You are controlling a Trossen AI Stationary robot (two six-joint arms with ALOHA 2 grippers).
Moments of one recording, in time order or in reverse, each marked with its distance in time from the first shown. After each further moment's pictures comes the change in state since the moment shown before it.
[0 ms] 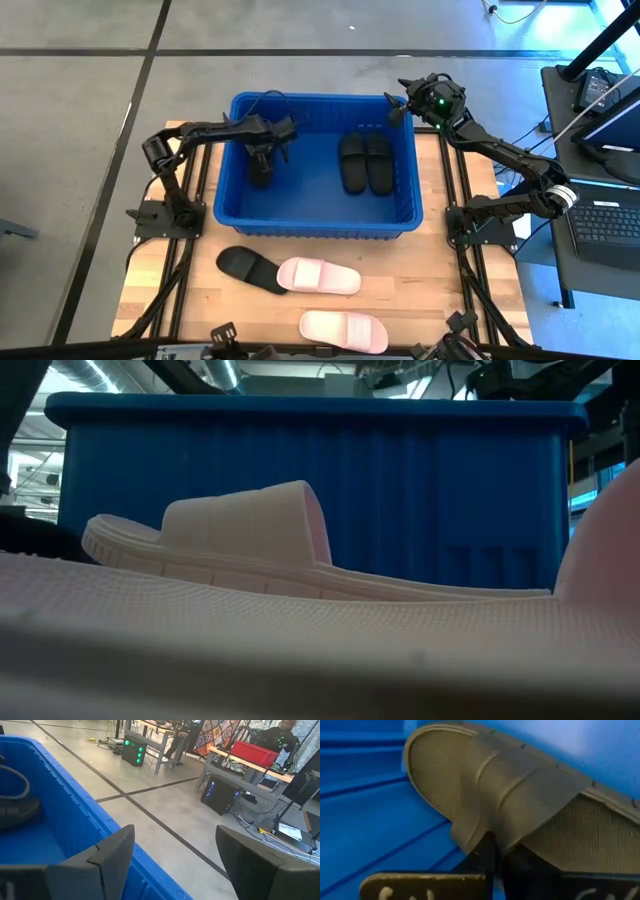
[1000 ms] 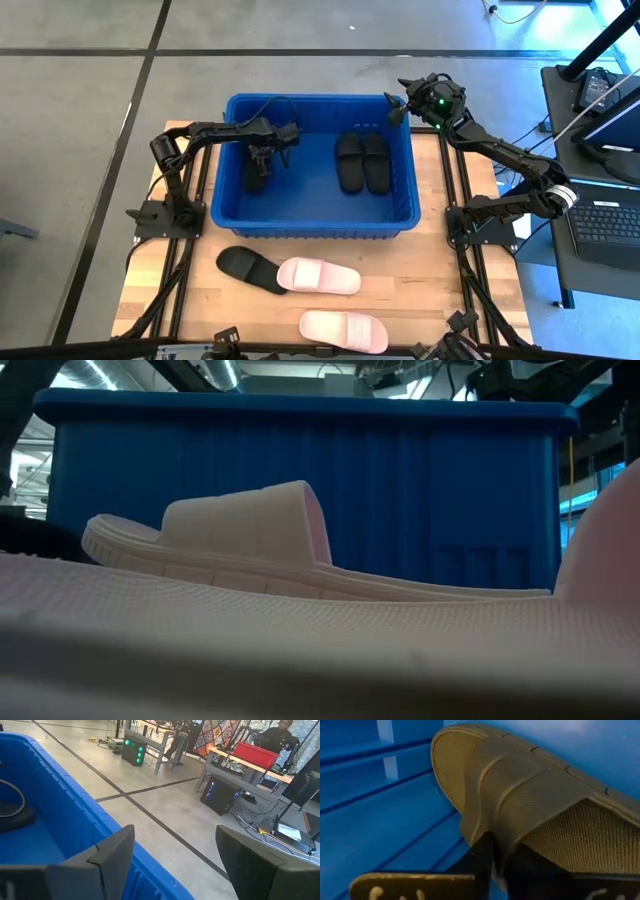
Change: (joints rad) left arm -0.035 0.049 0.040 -0.122 -0.012 -0.003; right arm 0.000 0.000 0.000 -0.001 0.000 -0.006
